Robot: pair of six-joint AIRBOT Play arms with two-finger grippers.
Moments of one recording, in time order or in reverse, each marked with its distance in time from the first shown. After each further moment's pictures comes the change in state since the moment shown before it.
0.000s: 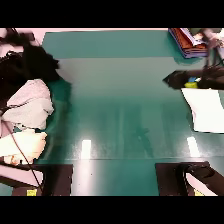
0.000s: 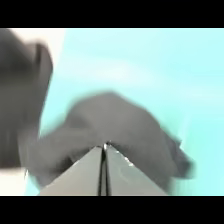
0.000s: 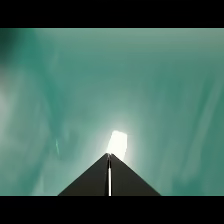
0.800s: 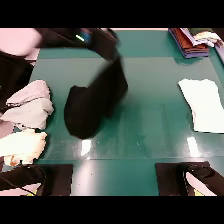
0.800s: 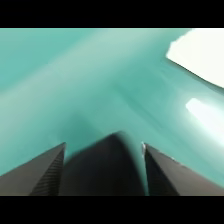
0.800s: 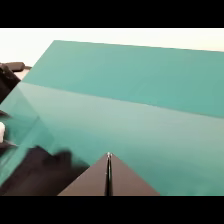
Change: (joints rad) left arm -0.739 0.189 -0.137 -0.255 0.007 0.205; right arm -0.034 0.008 0.392 -0.001 0.035 -0.033
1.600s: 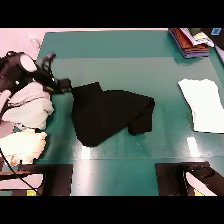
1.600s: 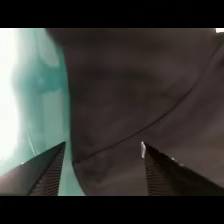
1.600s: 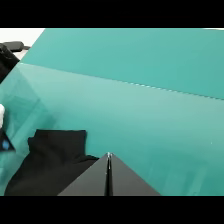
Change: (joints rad) left arm 0.657 -0.055 -0.649 -0.262 -0.148 -0.086; right arm 0.000 -0.006 0.005 0.002 0.068 -0.001
